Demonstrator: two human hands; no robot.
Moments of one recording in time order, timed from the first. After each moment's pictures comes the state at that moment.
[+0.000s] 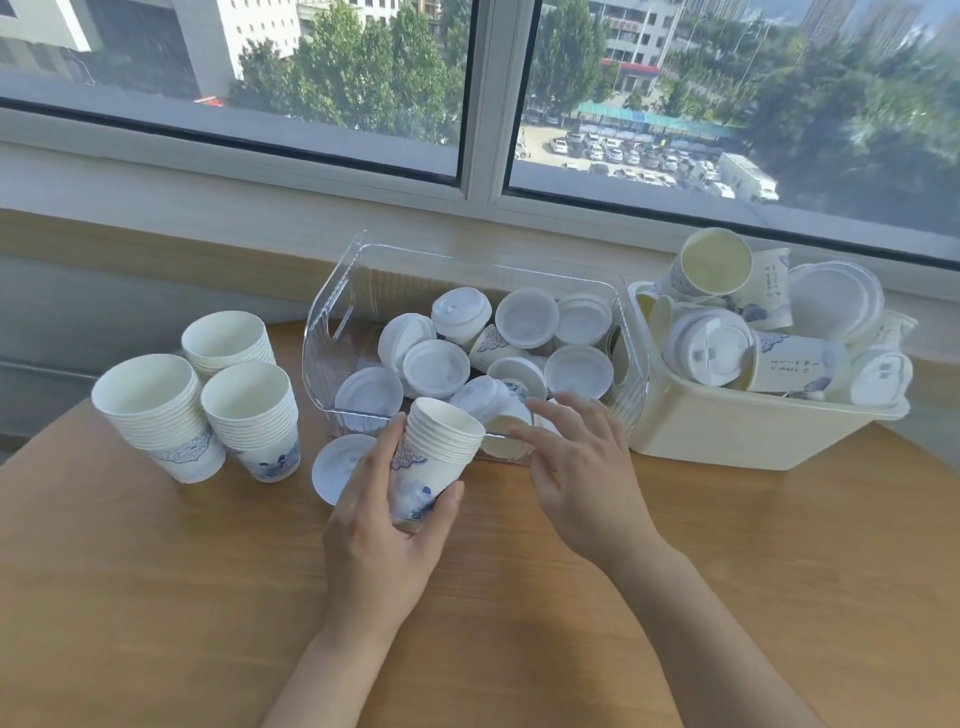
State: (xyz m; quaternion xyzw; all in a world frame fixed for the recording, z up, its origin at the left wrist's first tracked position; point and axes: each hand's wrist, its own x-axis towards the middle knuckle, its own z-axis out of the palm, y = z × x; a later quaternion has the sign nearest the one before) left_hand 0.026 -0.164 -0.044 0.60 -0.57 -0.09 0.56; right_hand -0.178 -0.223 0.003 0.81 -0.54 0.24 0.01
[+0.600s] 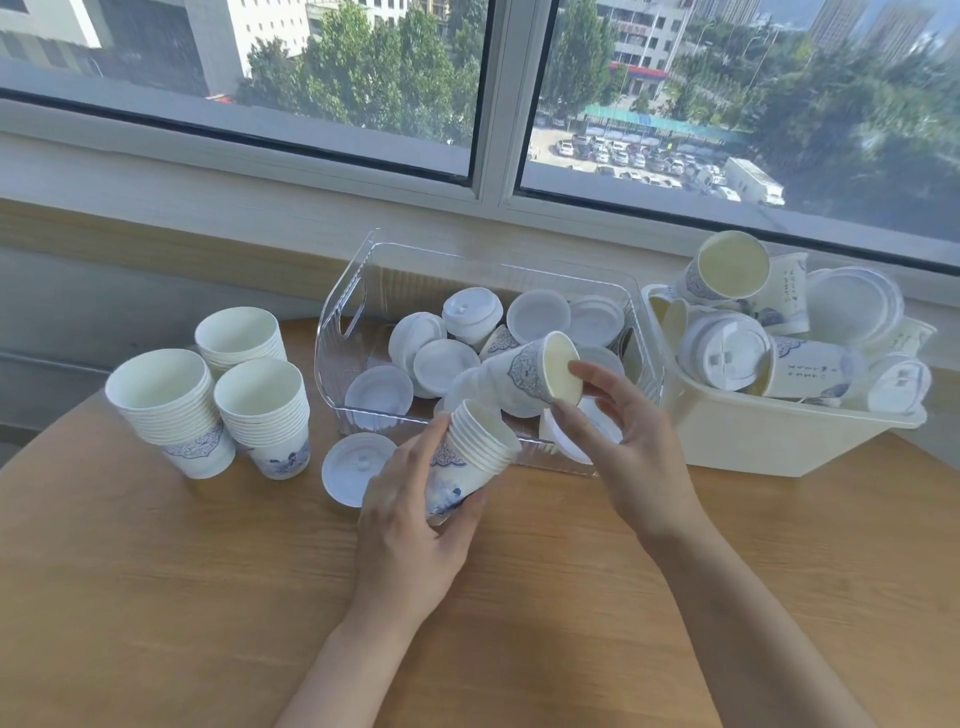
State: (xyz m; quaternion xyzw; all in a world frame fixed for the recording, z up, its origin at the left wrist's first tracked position) left_hand 0.020 -0.174 -0.049 0.56 -0.62 -0.10 0.53; right_hand -0.181 -0.219 0.053 0.65 -0.54 0.43 -0.33
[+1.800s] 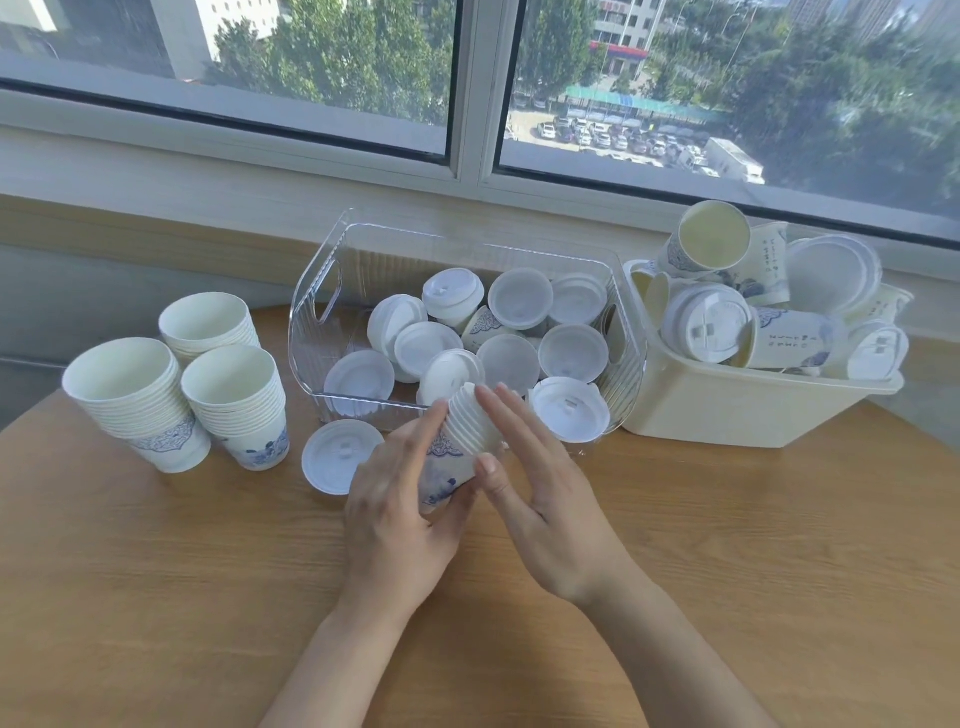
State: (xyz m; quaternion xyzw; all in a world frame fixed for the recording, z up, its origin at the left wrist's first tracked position) left_hand 0.017 -0.172 -0.048 0.53 -0.66 -0.08 0.53; right_hand -0.146 -0.176 0.015 0.77 -0.48 0.32 -0.27
